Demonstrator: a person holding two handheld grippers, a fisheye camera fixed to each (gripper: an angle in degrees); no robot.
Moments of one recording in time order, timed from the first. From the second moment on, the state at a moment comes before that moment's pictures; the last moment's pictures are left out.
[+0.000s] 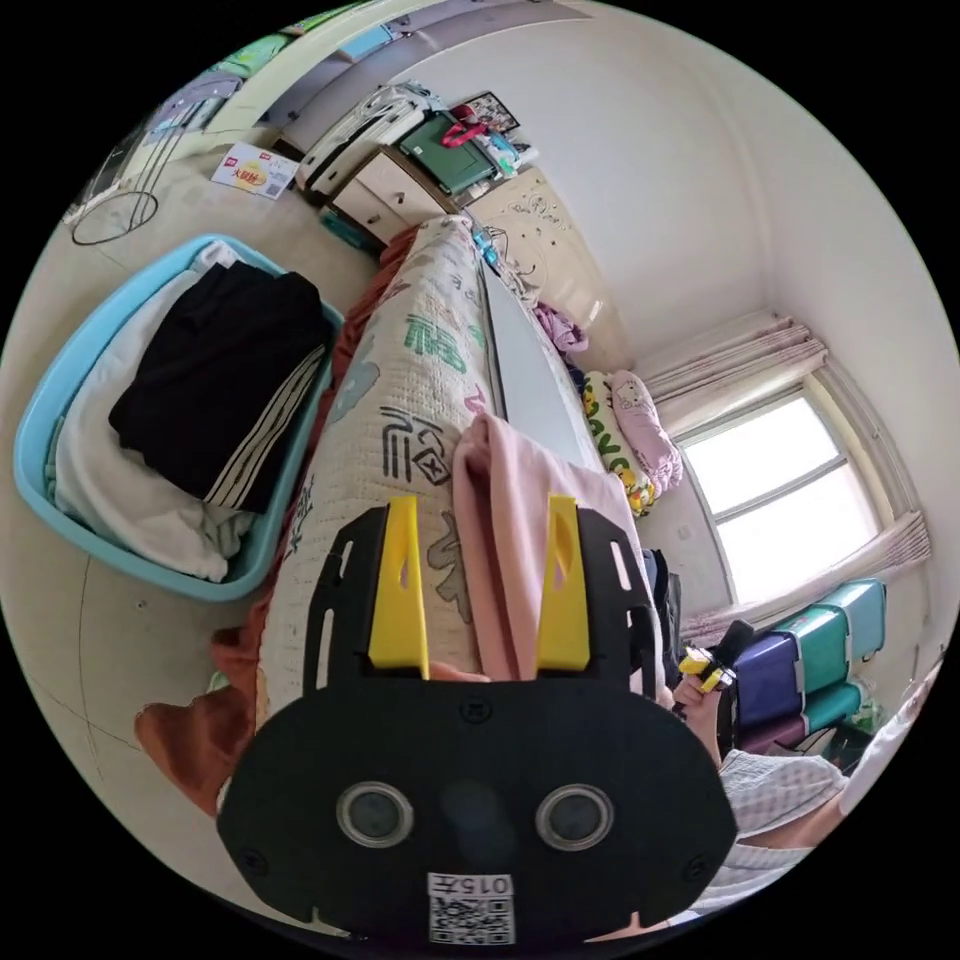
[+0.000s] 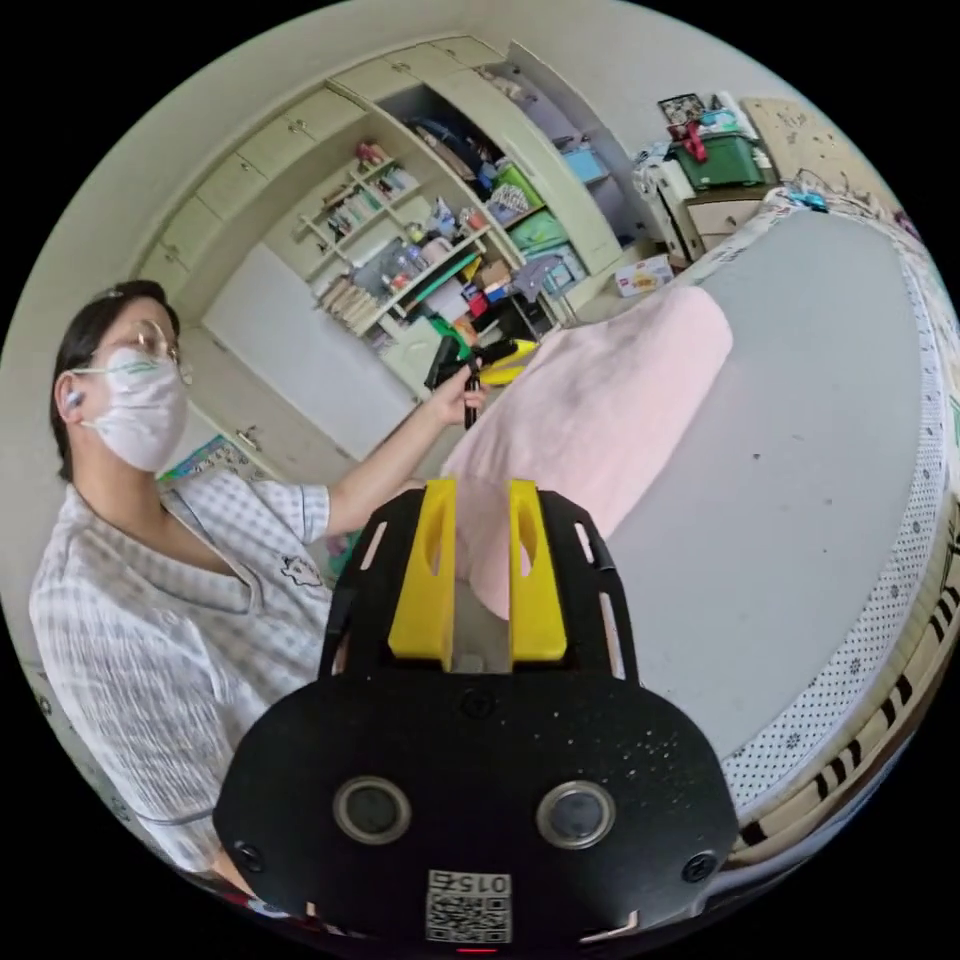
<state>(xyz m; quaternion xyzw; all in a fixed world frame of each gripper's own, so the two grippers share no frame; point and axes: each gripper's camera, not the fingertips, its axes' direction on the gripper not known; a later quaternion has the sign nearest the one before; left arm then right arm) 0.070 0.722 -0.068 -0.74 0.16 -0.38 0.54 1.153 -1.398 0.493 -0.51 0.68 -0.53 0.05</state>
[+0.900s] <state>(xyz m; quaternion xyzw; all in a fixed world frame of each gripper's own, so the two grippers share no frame) 0.027 0.821 -0.008 -0.73 0.28 -0.43 0.46 1.125 -1.499 0.759 -0.35 0.75 -0.55 0.07</state>
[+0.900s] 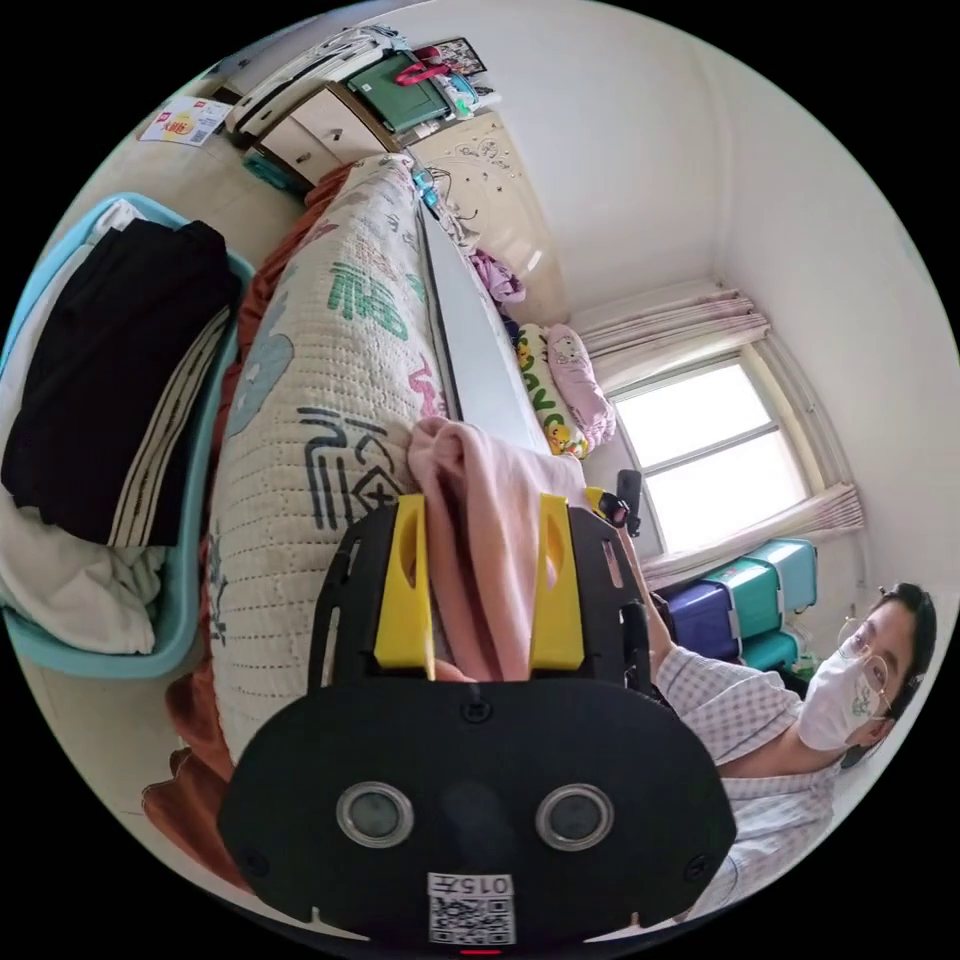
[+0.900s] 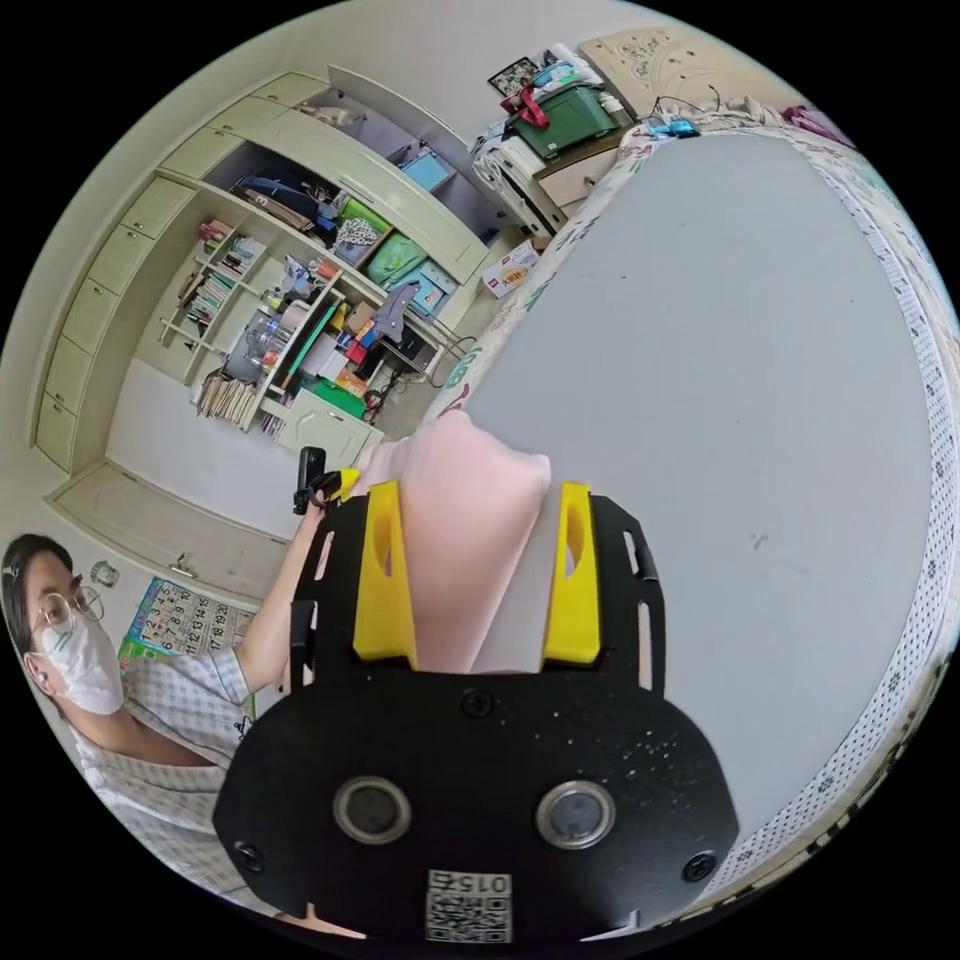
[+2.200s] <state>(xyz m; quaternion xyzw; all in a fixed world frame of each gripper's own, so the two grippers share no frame) 0.261 0.367 -0.094 -0.37 0.68 -0.25 0.59 0.547 -1.334 0.164 -0.46 0.31 -0.83 -0.02</state>
